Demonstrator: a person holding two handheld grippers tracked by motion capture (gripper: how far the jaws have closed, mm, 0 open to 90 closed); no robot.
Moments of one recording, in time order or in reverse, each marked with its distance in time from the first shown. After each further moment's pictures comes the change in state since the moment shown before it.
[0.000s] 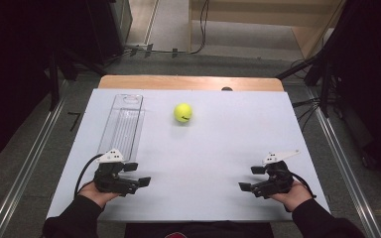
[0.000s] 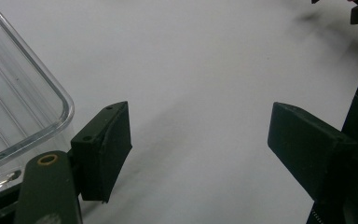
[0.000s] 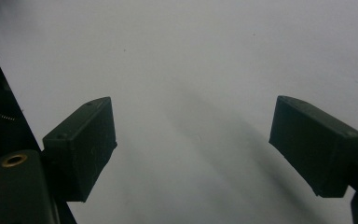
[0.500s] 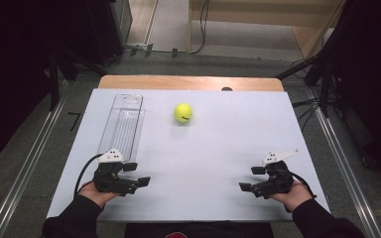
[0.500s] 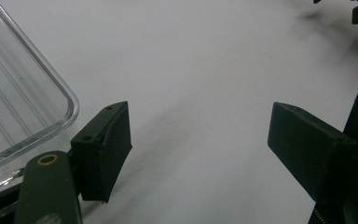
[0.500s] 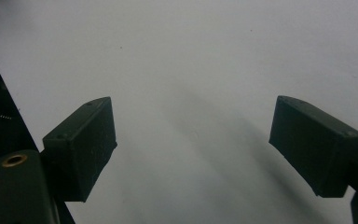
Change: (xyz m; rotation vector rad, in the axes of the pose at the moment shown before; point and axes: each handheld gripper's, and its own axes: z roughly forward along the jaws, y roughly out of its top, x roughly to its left) left arm 0.001 0.000 -0.001 0.003 0.003 0.008; right arm -0.001 -0.001 0.001 0.014 -0.002 0.005
